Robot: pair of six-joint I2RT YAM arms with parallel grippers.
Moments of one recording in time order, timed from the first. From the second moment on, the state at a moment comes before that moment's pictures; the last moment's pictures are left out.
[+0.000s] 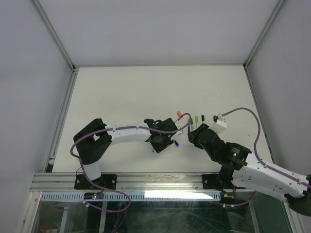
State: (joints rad) left arm -1.08 1.80 1.16 -0.61 -0.05 -0.05; right arm 1.04 0.64 0.56 -0.62 0.65 1.15
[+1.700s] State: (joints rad) left arm -0.89 1.65 0.92 -0.38 0.27 -0.16; right arm 1.04 0.91 0.44 -0.33 0.47 1.46
